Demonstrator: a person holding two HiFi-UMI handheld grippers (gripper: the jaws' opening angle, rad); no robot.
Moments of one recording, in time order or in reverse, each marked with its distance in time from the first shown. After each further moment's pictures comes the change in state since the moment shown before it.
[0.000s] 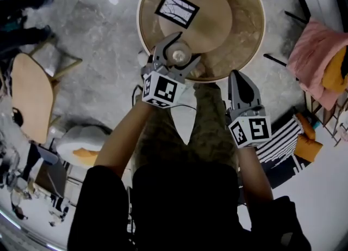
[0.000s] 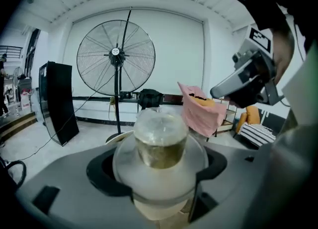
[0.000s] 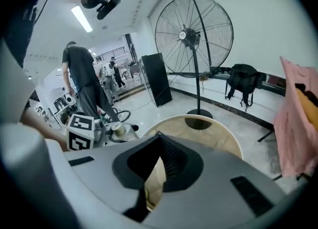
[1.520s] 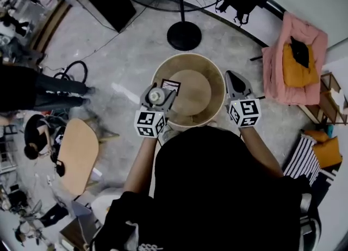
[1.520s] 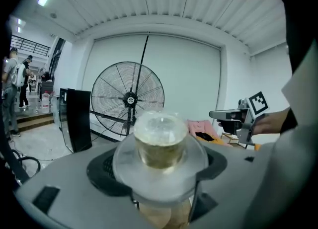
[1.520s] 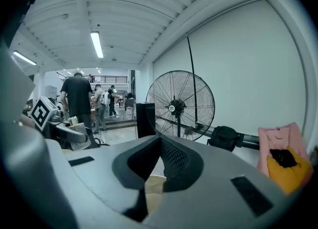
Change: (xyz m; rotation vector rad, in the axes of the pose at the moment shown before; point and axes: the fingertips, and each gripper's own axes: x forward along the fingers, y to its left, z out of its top) left arm -0.193 -0.066 0.336 -0.155 -0.183 0.147; right arm -0.290 -0.046 0.263 -0.179 -0.477 -0.168
